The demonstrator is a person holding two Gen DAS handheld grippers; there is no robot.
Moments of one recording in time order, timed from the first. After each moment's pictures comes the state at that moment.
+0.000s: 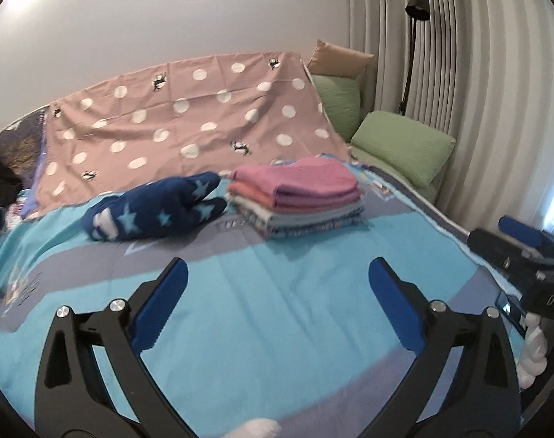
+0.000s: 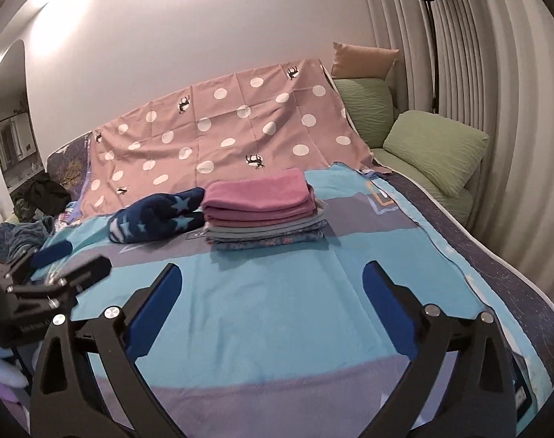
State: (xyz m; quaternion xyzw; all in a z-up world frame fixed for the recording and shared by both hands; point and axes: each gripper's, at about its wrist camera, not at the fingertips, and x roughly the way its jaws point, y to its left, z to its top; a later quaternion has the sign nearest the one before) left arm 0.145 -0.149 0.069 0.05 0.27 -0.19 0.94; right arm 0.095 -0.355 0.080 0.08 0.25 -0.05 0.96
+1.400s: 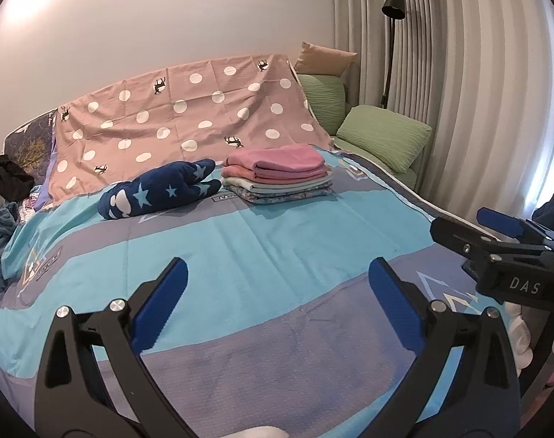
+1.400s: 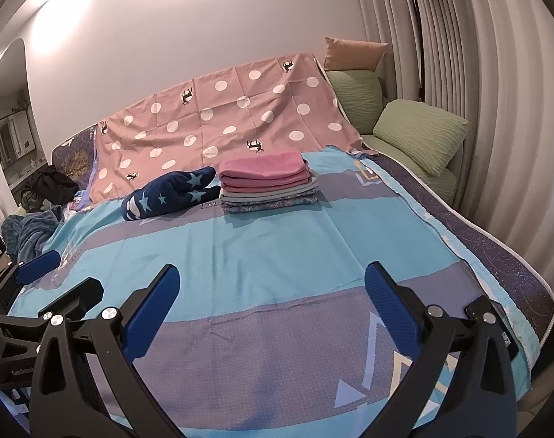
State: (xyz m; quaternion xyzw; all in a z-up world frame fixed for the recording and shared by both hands) left arm 0.028 -0.137 0.083 0.06 0.27 -0.20 0.94; right arm 0.005 -0.327 0.083 0.09 0.28 -0.06 0.95
